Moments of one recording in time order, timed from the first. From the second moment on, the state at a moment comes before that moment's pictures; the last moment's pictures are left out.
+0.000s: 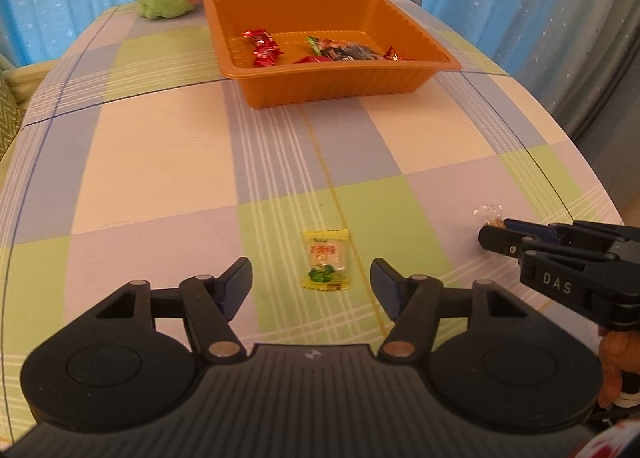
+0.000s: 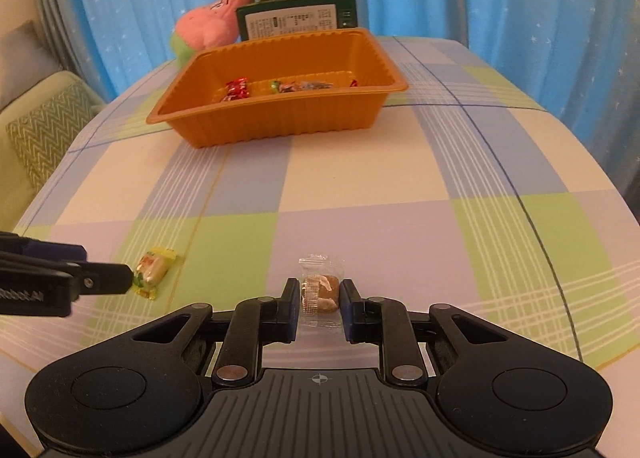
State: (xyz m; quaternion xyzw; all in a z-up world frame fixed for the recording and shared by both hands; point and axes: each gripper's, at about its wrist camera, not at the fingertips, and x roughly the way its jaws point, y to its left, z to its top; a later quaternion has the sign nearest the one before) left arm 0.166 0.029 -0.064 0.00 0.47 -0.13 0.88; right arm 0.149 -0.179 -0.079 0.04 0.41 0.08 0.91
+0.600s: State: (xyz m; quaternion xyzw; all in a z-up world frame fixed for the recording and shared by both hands) left arm 0.181 0.004 -0.082 0.04 0.47 -0.11 0.87; right arm 0.156 -0.197 -0.084 0.06 0.42 0.08 0.90
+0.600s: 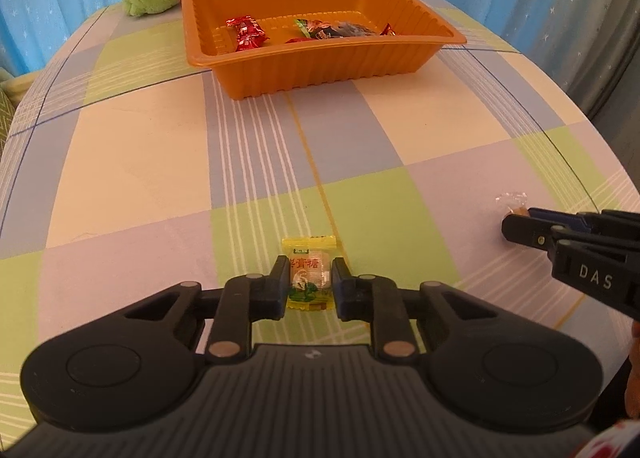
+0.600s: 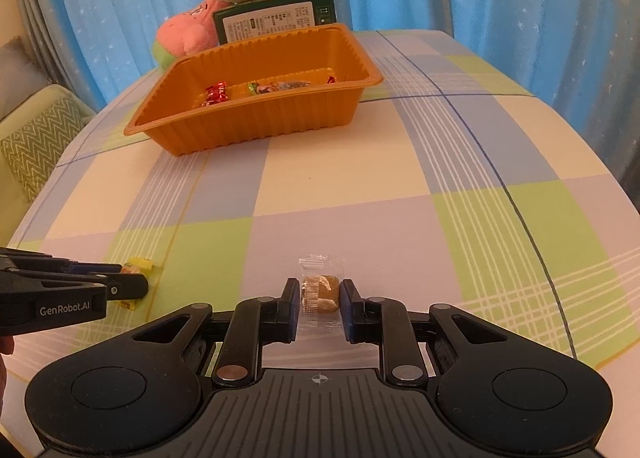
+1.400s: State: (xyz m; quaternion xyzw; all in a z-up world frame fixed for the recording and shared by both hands) left arm 0.144 -0.007 -0.025 0.00 0.43 -0.10 0.90; right arm 0.141 -0.196 -0.029 0.06 0.37 0.09 0.92
